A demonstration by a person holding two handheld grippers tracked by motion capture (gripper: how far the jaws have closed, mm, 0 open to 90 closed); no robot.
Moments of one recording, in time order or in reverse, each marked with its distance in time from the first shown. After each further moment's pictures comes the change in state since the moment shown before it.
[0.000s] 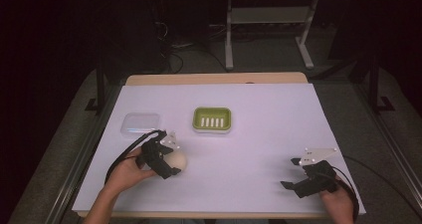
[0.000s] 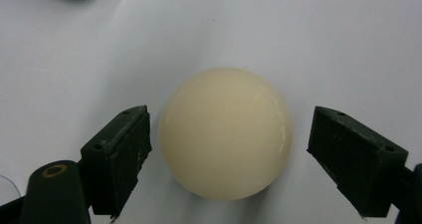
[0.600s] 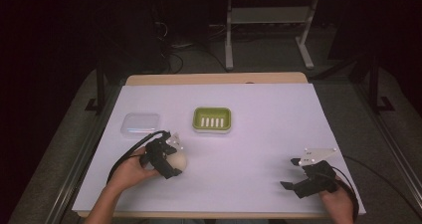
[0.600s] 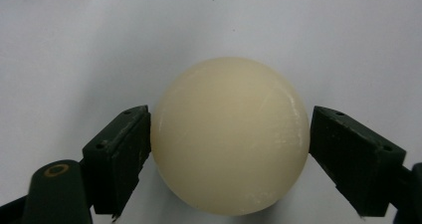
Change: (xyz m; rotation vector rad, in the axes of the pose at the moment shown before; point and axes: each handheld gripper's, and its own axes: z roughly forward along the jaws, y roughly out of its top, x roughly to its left) left arm 0.003 0.001 0.016 0.060 -0.027 -0.015; right arm 0.000 0.000 0.001 0.001 0.007 -0.002
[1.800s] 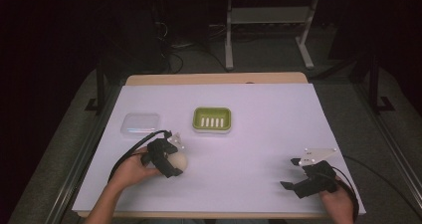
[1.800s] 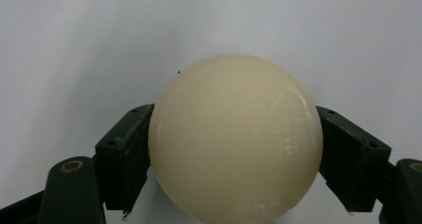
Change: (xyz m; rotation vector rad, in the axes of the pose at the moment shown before) left arm 0.006 0.001 0.005 0.010 -0.064 -0.017; right arm 0.000 0.000 0.000 -0.002 -0.002 -0.003
